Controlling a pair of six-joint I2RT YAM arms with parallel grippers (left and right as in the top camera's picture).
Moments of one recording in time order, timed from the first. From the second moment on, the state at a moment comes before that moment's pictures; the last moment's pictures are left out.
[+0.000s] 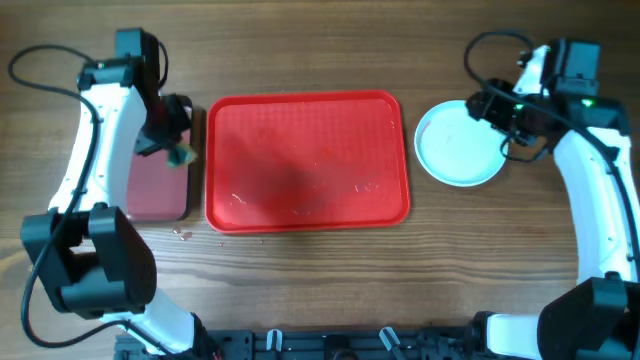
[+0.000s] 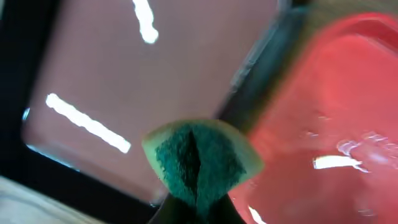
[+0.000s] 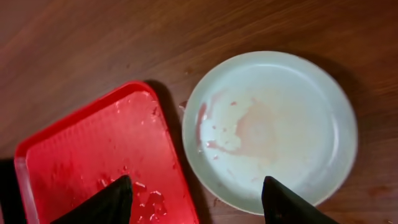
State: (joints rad) left arm 0.08 1.82 1.50 -1.11 -0.11 -0.42; right arm -0.11 1.54 1.32 -0.83 -0.26 0.34
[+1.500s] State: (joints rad) left arm 0.21 1.18 1.26 -1.01 0.53 -0.52; right arm 0.03 0.81 1.30 -0.95 -0.20 0.23
